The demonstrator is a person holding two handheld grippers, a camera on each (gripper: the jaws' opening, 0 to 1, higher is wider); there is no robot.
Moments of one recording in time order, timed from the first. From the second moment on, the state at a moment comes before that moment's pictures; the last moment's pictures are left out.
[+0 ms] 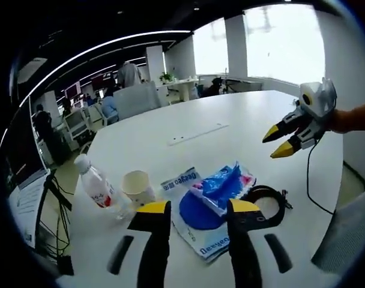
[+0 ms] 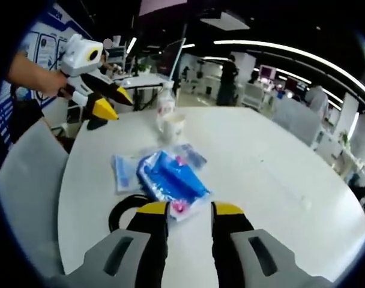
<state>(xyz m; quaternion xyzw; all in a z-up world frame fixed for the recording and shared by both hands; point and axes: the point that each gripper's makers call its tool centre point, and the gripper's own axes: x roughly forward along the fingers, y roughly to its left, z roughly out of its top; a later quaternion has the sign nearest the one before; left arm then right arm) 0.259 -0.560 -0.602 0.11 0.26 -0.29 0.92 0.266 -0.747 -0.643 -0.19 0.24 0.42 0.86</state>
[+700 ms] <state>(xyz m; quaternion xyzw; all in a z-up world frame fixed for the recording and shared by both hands) 0.261 -0.567 -0.642 0.11 0.30 -0.30 0.90 0.272 -0.735 -0.672 -0.16 0.26 0.42 0.85</state>
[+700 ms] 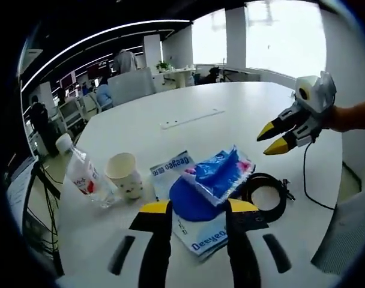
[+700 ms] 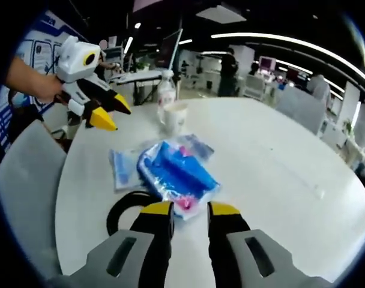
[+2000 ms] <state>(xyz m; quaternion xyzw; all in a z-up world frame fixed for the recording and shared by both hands) 0.284 -0.592 -0.674 0.10 0.33 -0.32 0.88 0.280 -0.731 -0.692 -0.13 0.29 0.42 0.85</state>
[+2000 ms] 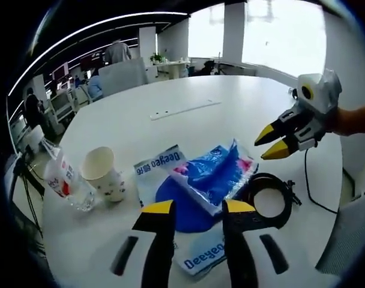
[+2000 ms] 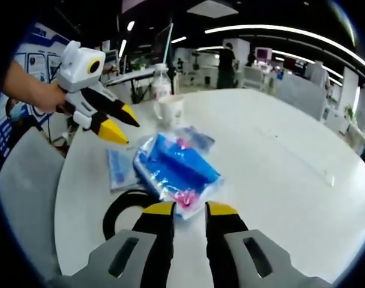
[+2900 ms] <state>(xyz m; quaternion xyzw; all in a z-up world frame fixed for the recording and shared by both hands) 0.290 -0.609 -0.696 0.08 0.36 -0.33 0.87 0.289 -0.724 -0.708 -0.12 0.32 0.41 0.85</state>
